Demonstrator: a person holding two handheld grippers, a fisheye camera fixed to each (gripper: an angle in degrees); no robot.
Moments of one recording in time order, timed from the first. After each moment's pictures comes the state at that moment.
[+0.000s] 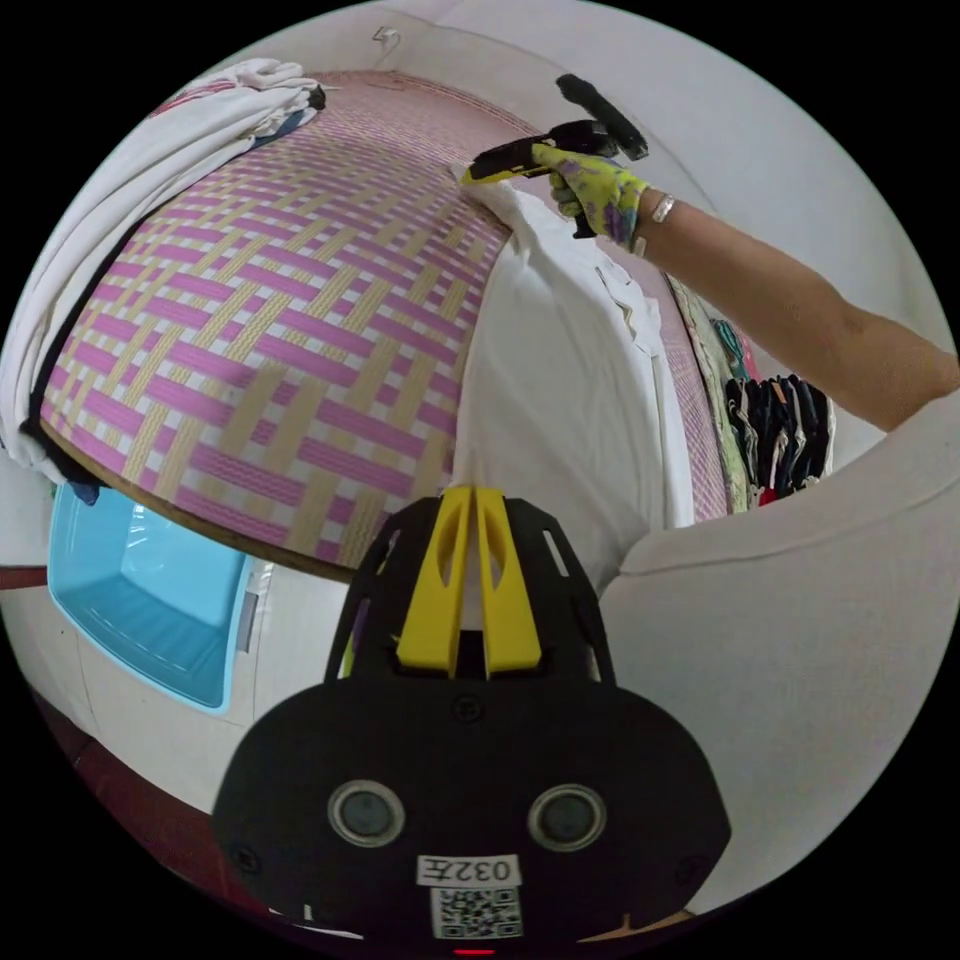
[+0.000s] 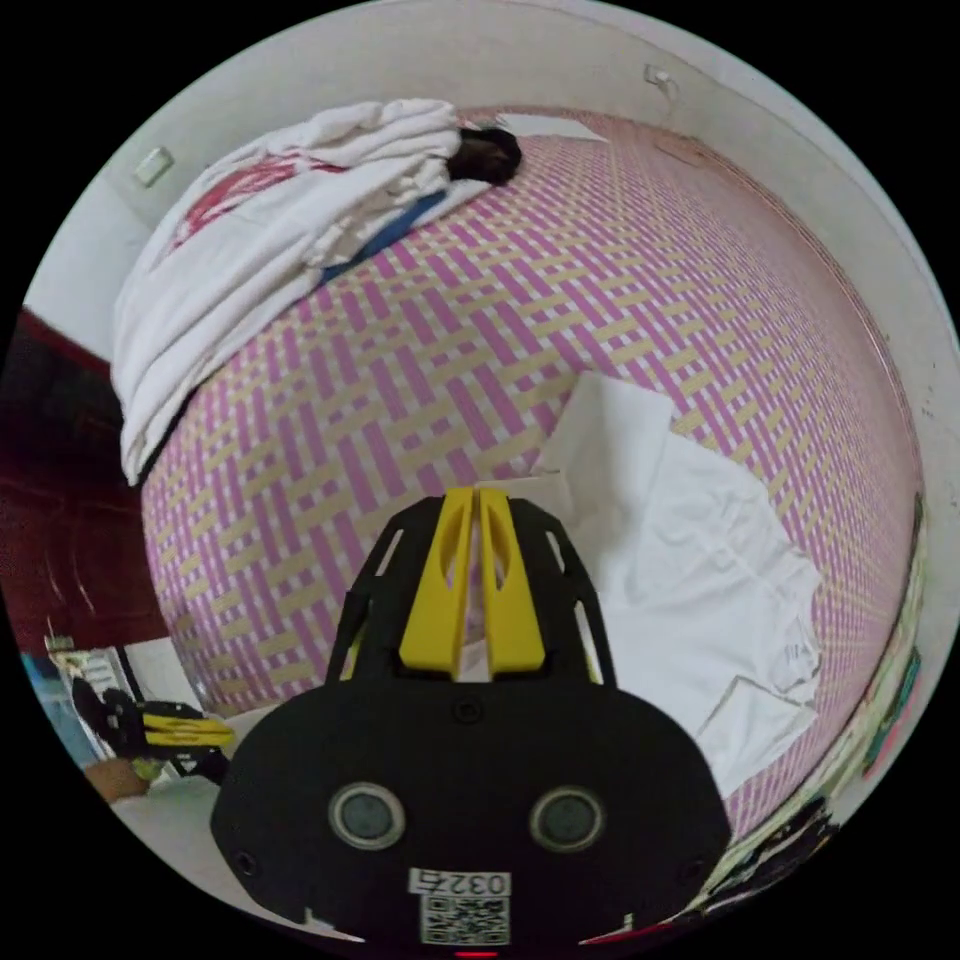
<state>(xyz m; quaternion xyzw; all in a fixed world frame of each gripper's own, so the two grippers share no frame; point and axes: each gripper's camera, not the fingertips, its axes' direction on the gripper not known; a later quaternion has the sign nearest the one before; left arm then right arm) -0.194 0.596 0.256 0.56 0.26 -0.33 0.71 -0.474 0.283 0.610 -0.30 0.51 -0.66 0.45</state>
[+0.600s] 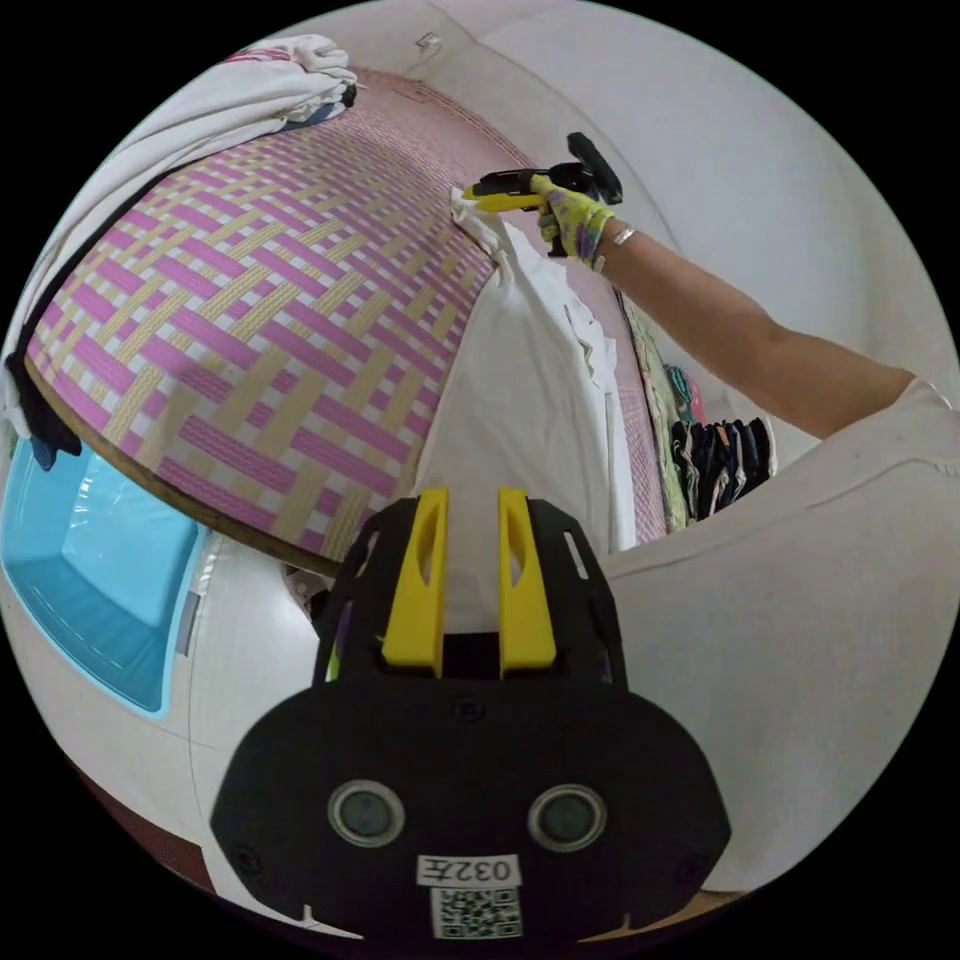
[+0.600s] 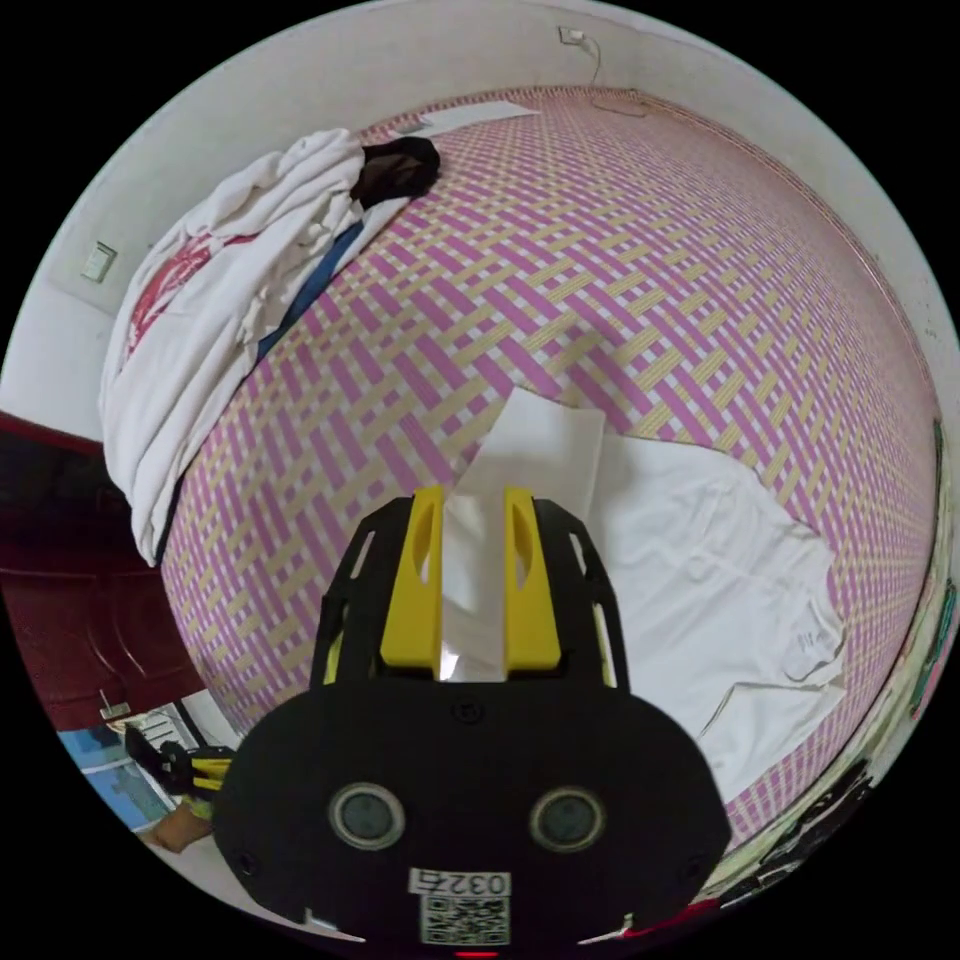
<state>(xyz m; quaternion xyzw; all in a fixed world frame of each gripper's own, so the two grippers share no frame) -0.209 0.630 0.280 0.61 0.33 -0.32 0.65 -0.511 0.236 0.644 -0.29 0.52 -0.60 0.53</state>
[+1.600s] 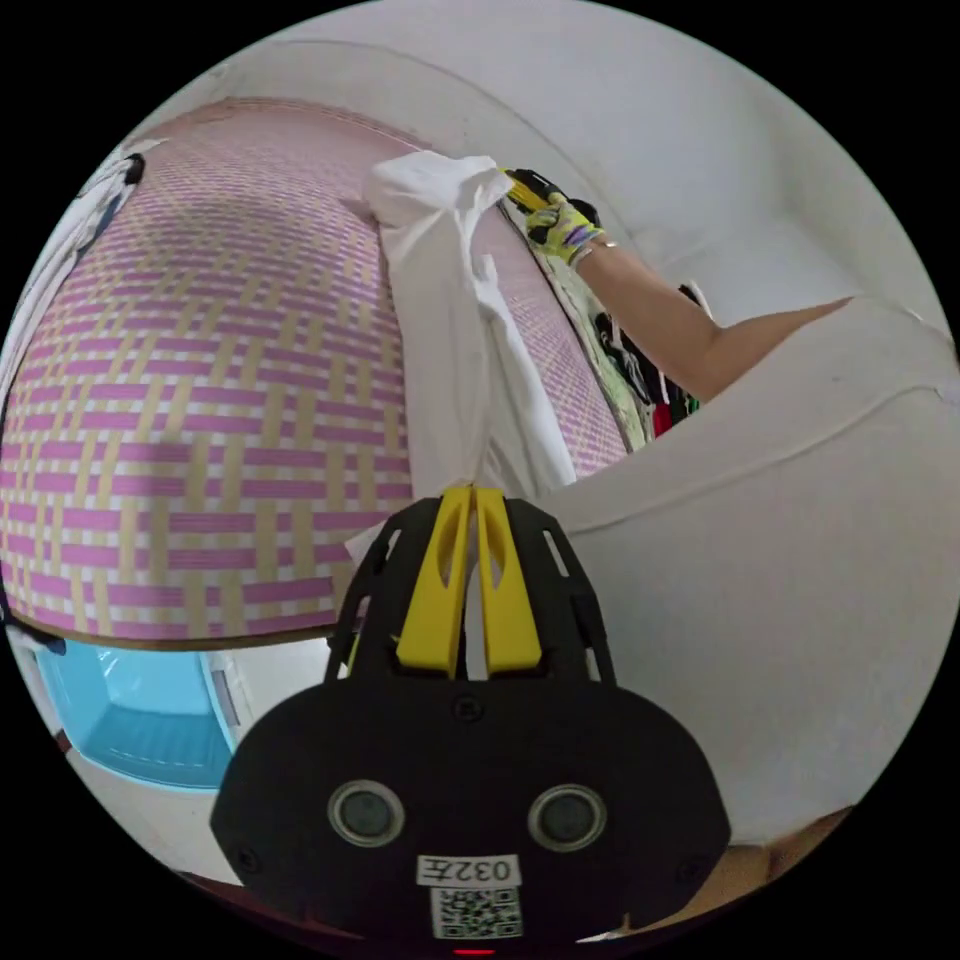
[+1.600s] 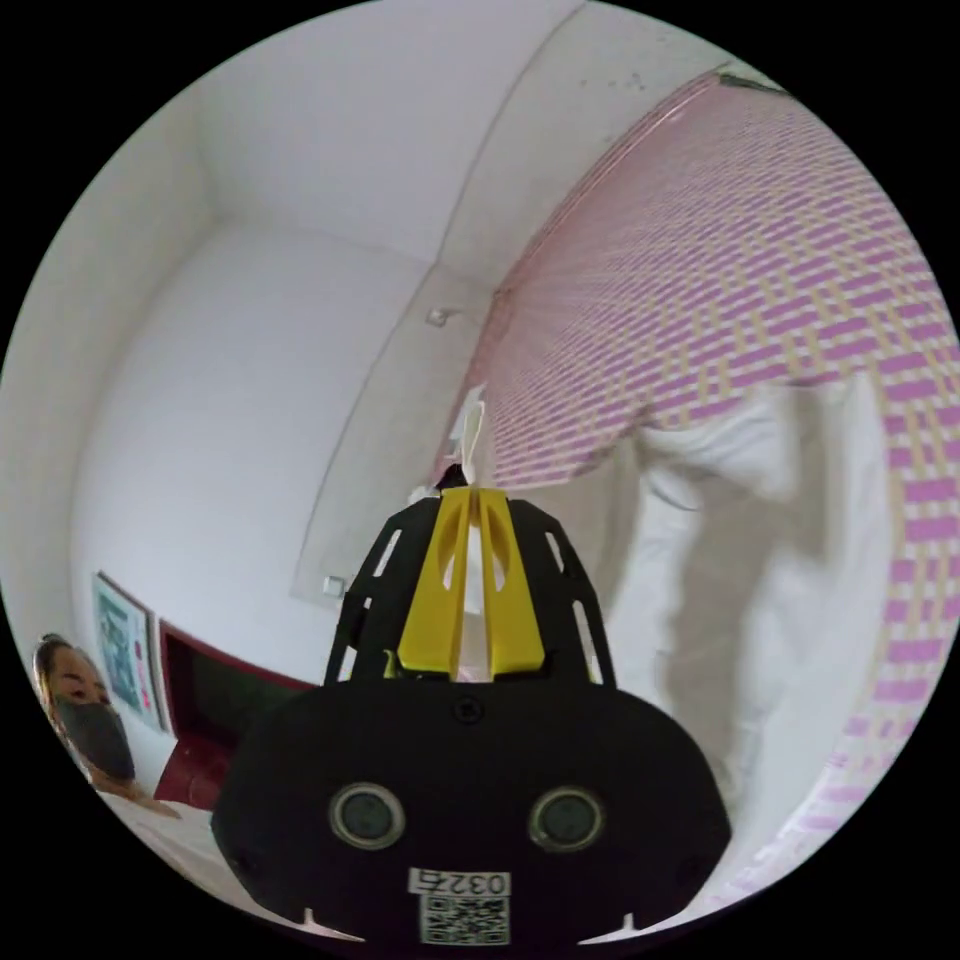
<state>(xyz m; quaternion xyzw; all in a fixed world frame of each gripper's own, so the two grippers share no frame) -0.187 0.611 0.156 0.60 0.27 -0.13 0.74 -0.587 -0.024 0.264 -0.15 0.10 -0.43 0.89</state>
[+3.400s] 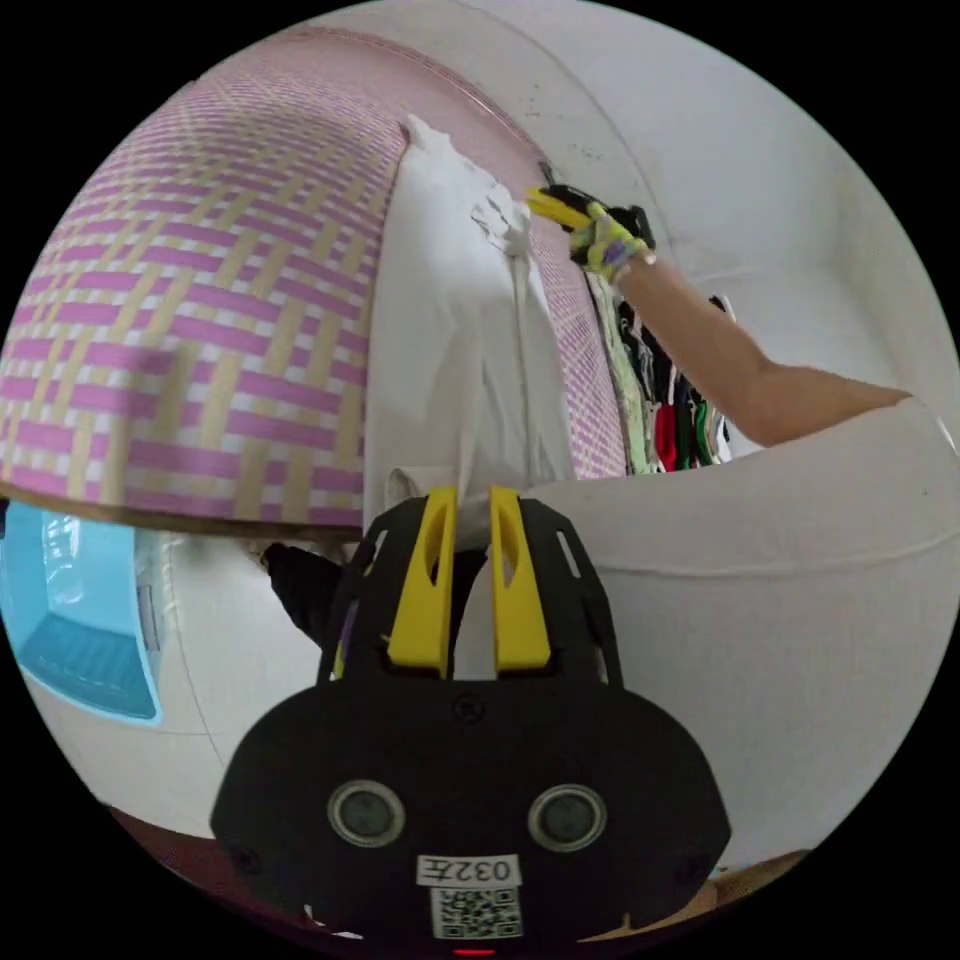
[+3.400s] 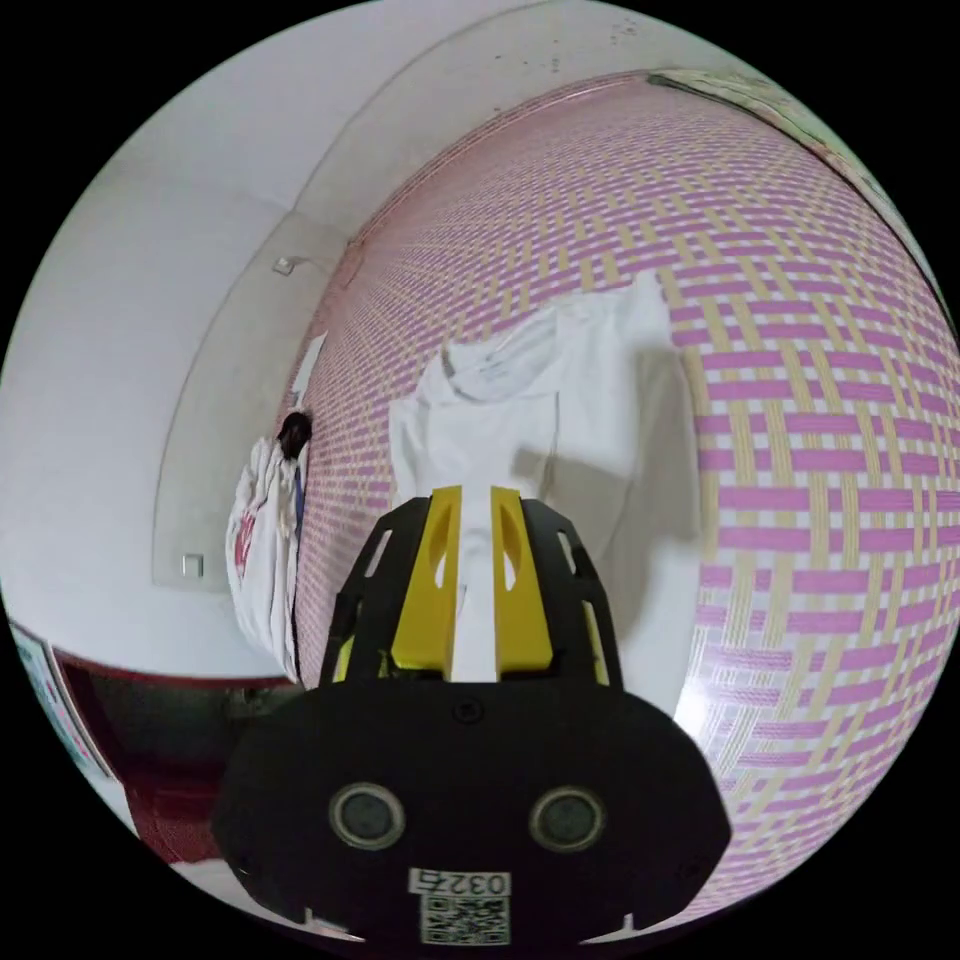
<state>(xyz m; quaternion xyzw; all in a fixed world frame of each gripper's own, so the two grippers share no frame) -0.114 0.596 0.210 0.55 0.36 -0.18 0.73 -0.452 -0.046 0.250 -0.09 0.35 -0.40 0.84</state>
